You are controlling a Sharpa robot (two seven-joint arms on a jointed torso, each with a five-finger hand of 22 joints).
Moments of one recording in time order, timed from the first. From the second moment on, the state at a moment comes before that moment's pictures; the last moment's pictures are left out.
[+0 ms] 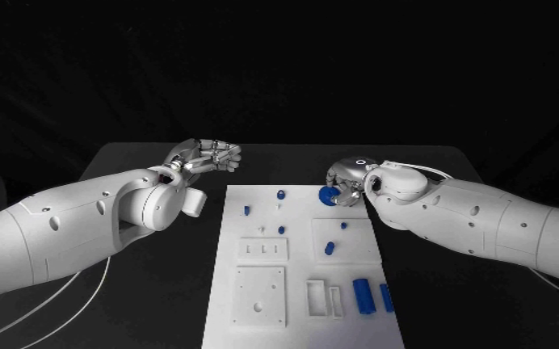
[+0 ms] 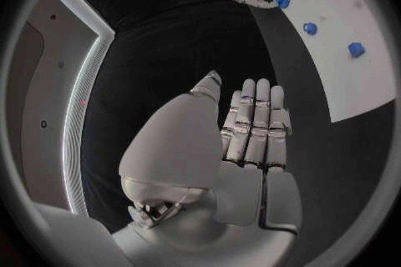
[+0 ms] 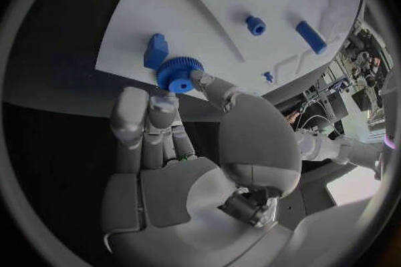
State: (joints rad) left arm 1.32 -0.77 -0.13 1.33 -0.08 -0.29 0.25; left_hand 1.50 -0.06 0.12 0.29 0.13 0.73 0.19 0.39 0.39 1.08 0.14 0.21 0.08 0.82 0.14 0.56 0.43 0.05 0.69 0.04 0.36 1.31; right arm 1.27 -0.62 -0.15 1.15 -1.67 -0.19 -0.19; right_hand 1.05 -0.25 0.75 -0.10 0.10 0.85 0.11 0.30 0.42 0.93 0.00 1.18 0.98 1.31 -0.11 1.22 0.77 0.15 1.47 -0.13 0.98 1.31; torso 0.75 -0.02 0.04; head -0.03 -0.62
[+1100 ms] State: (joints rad) left arm 1.32 -0.77 -0.13 1.33 -0.09 -0.29 0.24; left_hand 1.50 -0.06 0.12 0.29 0.13 0.73 0.19 0.39 0.39 1.08 0.14 0.21 0.08 0.82 0.14 0.56 0.42 0.05 0.69 0.04 0.36 1.31; right arm 1.26 -0.61 -0.15 1.16 -1.73 -0.20 -0.21; right_hand 1.07 -0.21 0.77 -0.15 0.10 0.88 0.10 0.34 0.43 0.95 0.02 1.21 0.98 1.30 -0.09 1.23 0.80 0.15 1.47 -0.12 1.00 1.31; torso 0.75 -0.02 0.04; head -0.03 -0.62
